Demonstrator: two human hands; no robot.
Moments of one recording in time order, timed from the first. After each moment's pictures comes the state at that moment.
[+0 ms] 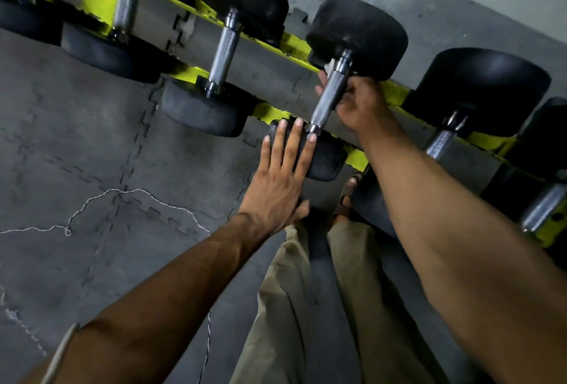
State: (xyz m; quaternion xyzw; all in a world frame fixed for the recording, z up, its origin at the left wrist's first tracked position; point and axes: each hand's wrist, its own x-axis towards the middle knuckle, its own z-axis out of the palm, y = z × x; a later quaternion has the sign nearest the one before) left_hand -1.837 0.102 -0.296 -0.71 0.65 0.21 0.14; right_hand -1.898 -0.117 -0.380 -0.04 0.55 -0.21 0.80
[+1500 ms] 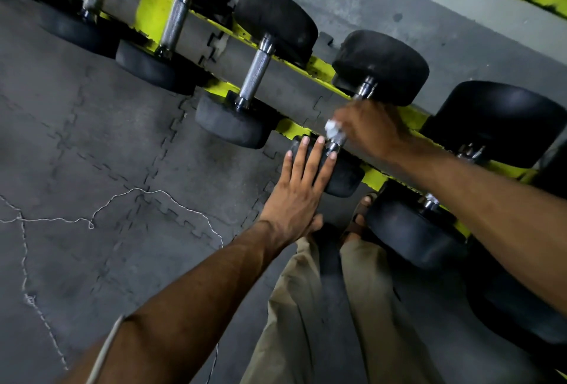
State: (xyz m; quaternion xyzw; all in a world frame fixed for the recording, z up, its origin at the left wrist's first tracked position) left_hand -1.839 0.102 -0.293 -0.71 0.65 0.21 0.16; right_hand -1.914 -0.112 -0.324 -0.94 0.22 0.09 0.24
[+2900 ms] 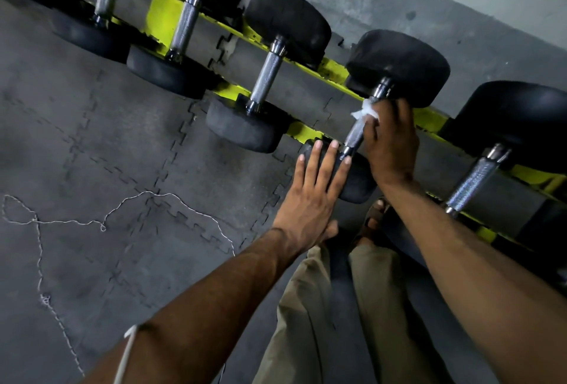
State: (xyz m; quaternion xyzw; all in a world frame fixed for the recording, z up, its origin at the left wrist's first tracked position) left_hand -1.840 0.103 -0.299 -0.72 0.65 0.21 0.14; right_hand -1.924 -0.063 -0.357 -0.81 0.49 -0.19 0.25
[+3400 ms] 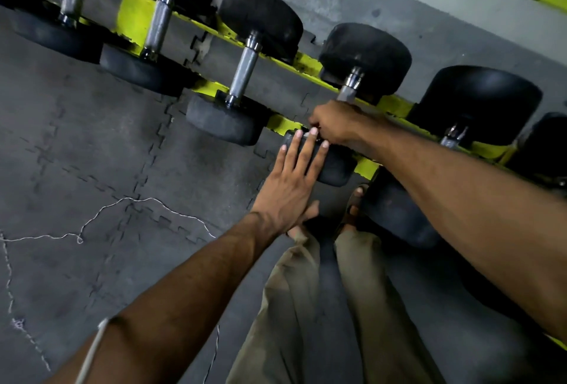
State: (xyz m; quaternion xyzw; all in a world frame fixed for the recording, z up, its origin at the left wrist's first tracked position) left_hand -1.824 0.104 -0.293 -0.70 0.67 0.21 0.12; right_hand -1.867 -0.092 -0.326 -0.88 0.26 0.30 0.26
